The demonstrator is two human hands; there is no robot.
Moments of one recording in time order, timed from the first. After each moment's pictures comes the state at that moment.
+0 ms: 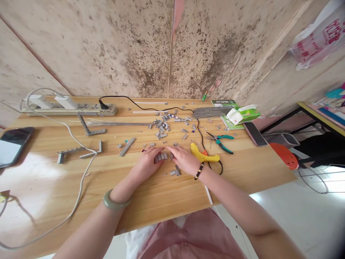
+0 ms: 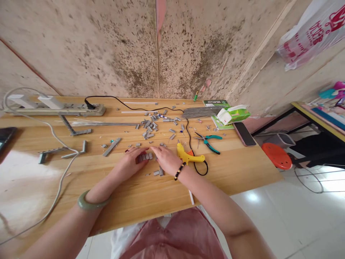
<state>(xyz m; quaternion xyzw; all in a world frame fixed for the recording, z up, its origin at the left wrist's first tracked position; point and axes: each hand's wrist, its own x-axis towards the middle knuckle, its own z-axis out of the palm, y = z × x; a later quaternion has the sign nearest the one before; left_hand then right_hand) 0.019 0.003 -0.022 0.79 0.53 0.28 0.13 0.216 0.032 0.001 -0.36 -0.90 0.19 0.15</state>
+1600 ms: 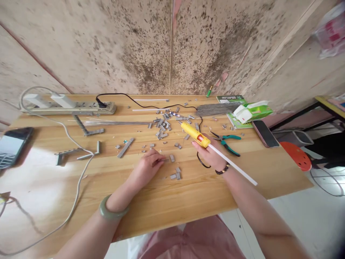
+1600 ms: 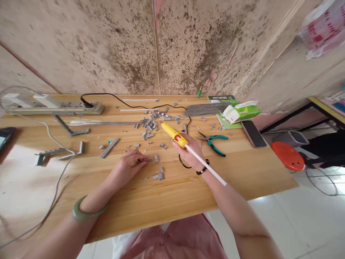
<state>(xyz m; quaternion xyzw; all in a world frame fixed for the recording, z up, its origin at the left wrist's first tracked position) 0.026 -0.005 -0.008 0.76 0.51 0.35 0.21 0.281 0.053 0.029 -0.45 -0.78 0.19 0.39</state>
